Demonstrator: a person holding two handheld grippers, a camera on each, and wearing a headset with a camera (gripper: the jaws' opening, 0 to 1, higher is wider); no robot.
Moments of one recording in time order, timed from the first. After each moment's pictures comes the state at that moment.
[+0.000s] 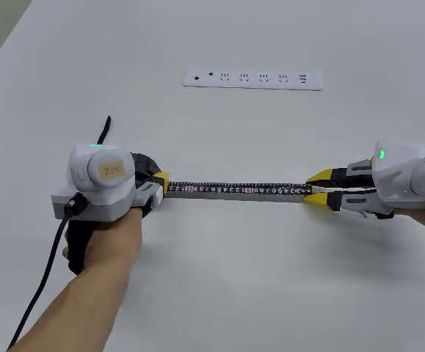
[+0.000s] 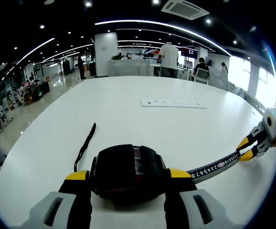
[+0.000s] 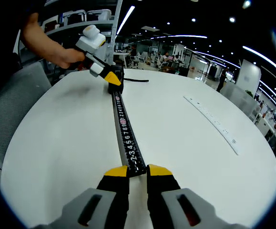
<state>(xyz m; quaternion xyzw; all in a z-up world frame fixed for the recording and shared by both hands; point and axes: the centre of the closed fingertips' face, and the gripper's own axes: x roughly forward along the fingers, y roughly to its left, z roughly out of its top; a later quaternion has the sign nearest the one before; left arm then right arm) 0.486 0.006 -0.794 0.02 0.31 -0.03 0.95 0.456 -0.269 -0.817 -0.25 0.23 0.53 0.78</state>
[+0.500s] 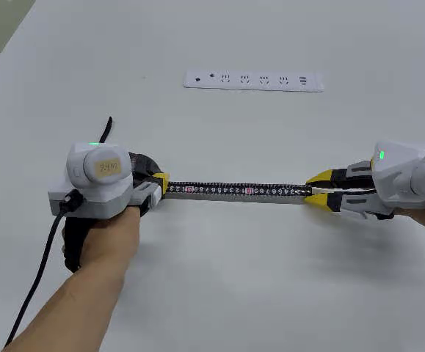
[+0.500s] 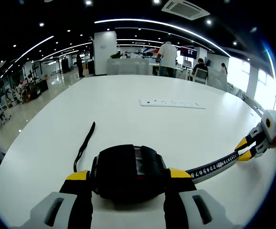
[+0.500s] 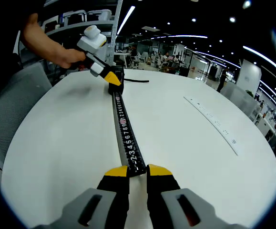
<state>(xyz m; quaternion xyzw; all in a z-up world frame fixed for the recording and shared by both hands) 0.486 0.008 -0.793 0.01 0.31 -0.04 0.95 0.456 -0.268 -0.816 -0.25 0.23 0.53 0.78</state>
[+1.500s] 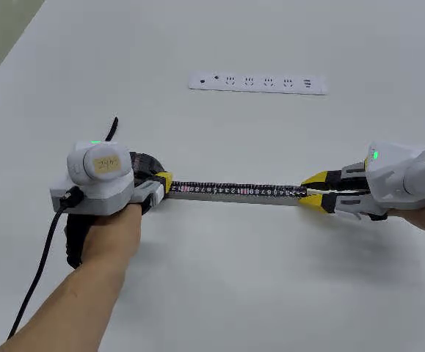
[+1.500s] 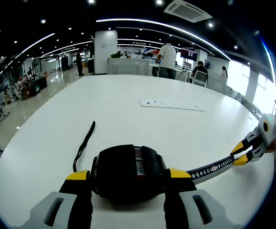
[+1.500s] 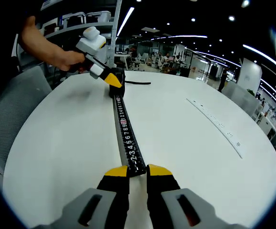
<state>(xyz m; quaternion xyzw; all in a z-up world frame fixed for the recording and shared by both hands) 0.485 0.009 -0.793 -0.01 0.31 -0.04 0.95 0.455 -0.252 -0.816 -0.24 0.23 0.54 0.78</state>
